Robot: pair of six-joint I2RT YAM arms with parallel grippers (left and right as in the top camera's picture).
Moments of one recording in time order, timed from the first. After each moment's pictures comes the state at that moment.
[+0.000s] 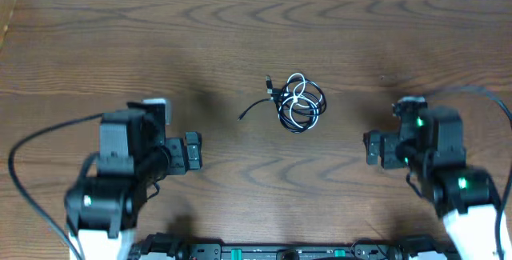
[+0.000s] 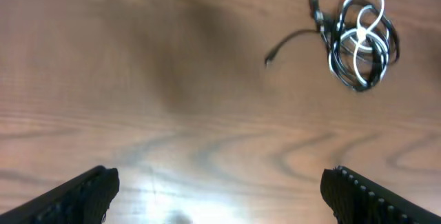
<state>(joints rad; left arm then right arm) -0.07 0.89 1.05 -1.14 0.12 -0.15 0.13 0.94 0.80 -0.82 -0.05 0.07</state>
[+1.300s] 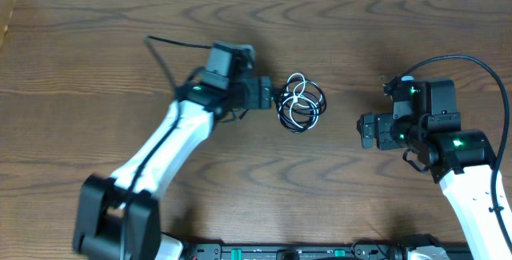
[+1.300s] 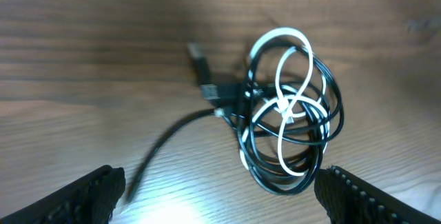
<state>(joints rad) -0.40 1.63 1.11 -0.44 0.20 -0.33 0.13 1.13 0.93 -0.84 -0.11 0.05</state>
